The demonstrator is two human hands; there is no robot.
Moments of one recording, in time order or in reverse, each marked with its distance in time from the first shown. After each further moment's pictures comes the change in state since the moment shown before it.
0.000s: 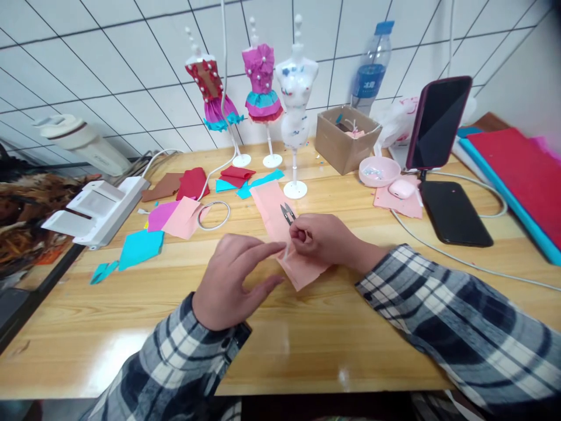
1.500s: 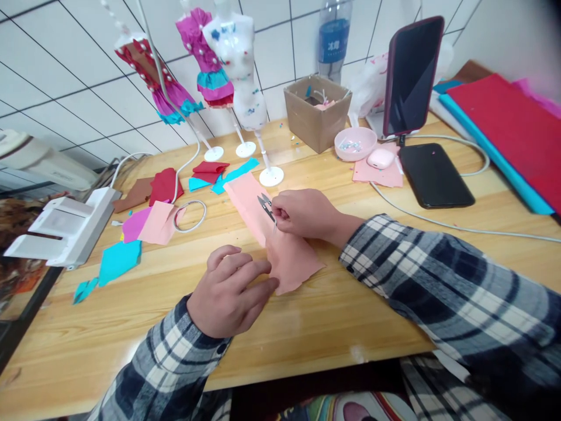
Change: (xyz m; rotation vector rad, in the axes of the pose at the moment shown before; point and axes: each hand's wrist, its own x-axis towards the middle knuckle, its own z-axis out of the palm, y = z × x) left_hand -0.008 -0.003 0.019 0.175 -0.119 0.470; right_hand 0.002 0.012 -0.005 -0.208 0.053 0.081
